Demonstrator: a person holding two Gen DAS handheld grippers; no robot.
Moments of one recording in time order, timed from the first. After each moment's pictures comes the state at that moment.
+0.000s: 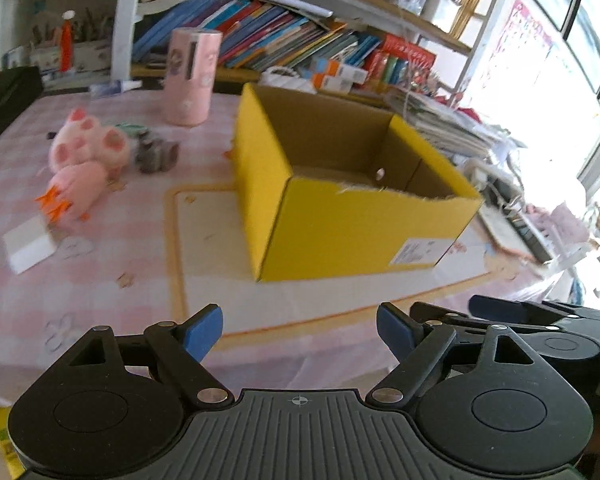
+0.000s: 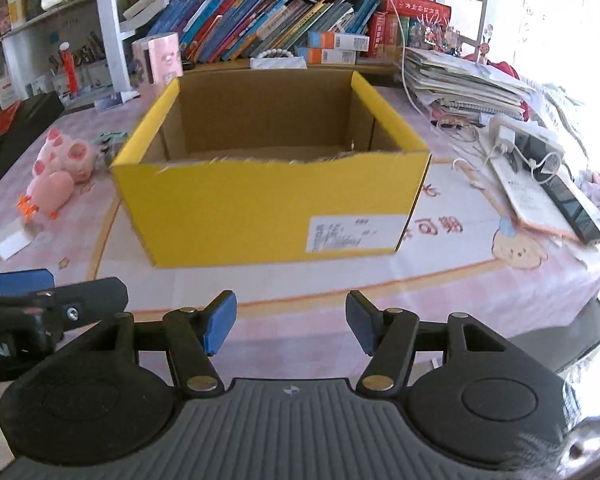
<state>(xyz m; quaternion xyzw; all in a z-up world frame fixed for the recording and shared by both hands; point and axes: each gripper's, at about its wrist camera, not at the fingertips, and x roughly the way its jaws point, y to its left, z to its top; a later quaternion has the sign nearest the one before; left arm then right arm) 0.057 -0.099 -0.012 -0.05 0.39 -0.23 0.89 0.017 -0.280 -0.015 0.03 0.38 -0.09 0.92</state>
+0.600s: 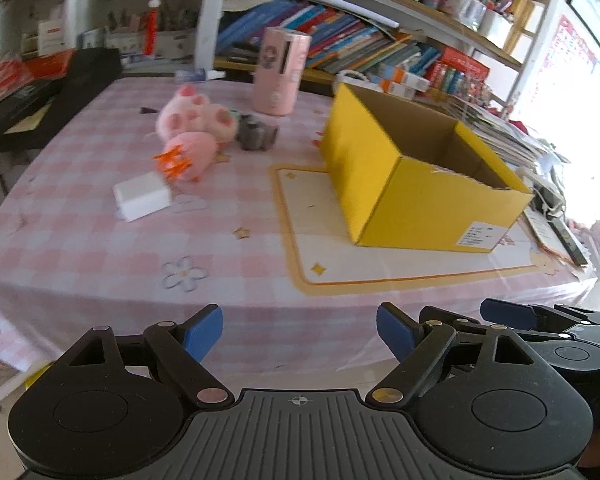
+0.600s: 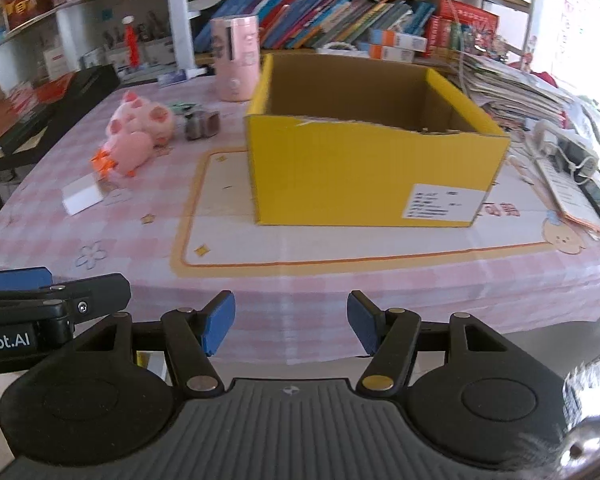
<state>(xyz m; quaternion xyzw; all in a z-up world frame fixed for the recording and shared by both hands) 0.018 -0.020 -0.014 -0.06 0.40 -0.15 0.90 -0.008 -0.200 -0.022 0.02 0.39 -0.03 0.92</state>
